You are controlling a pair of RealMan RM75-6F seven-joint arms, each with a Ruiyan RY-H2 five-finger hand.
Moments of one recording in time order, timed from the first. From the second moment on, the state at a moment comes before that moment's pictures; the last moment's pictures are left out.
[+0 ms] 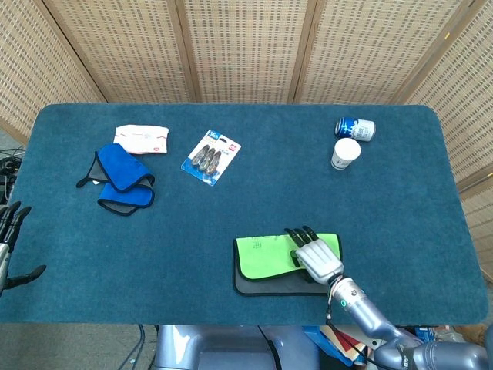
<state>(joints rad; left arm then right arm) -0.09 -1.00 -0.04 -1.72 1.49 1.49 0.06 0.64 -1.47 -0.04 -1.61 -1.22 0.97 -0.38</state>
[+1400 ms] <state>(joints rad) -0.09 -1.00 -0.04 -1.73 1.49 1.49 0.07 0.54 -1.49 -0.10 -1.66 -1.31 0.99 -0.43</state>
